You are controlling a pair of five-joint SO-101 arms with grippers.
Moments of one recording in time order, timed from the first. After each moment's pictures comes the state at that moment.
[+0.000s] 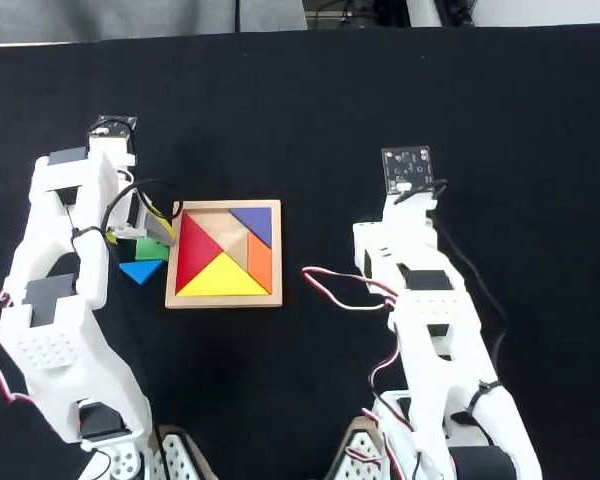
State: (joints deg) left arm -17.2 23.1 5.0 67.3 -17.0; right arm -1.1 -32.8 67.3 20.9 2.4
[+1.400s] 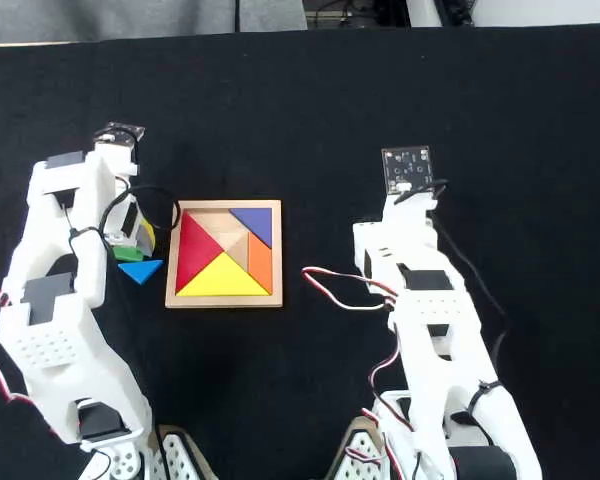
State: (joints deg) left arm -18.3 23.9 6.4 67.2 -25.5; right arm -1.1 -32.8 67.3 20.9 2.4
